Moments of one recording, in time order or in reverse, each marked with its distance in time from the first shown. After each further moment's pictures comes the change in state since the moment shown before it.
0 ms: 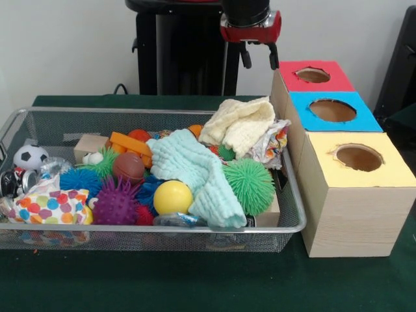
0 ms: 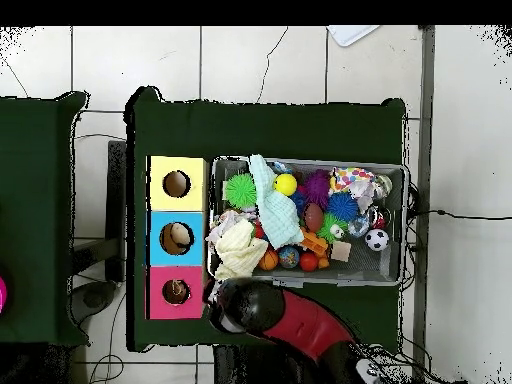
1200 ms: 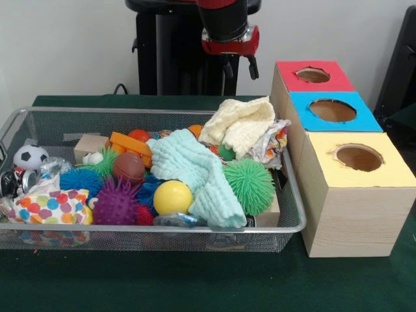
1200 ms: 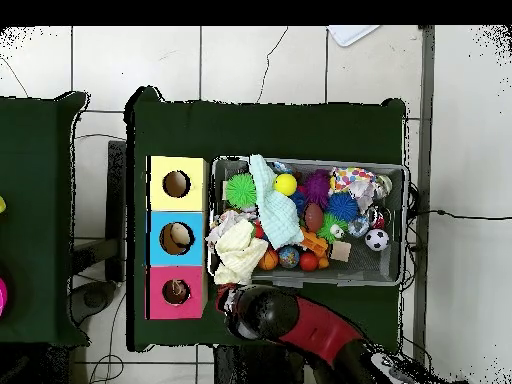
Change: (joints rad) arm -0.089 0.114 0.001 -0.001 -0.144 -0.067 0.000
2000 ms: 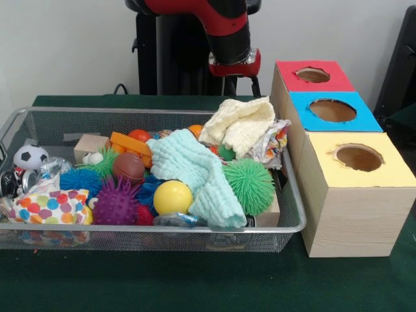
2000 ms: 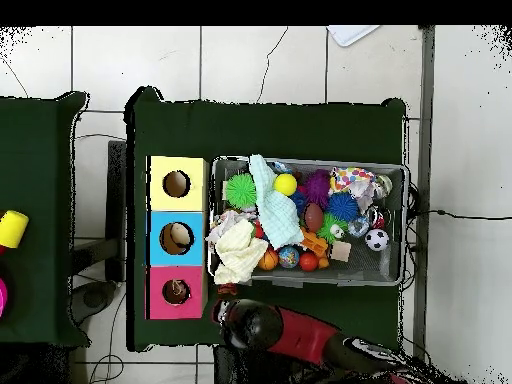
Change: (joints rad) arm -0.006 0.220 -0.002 -0.002 -0.134 -0.257 0.000
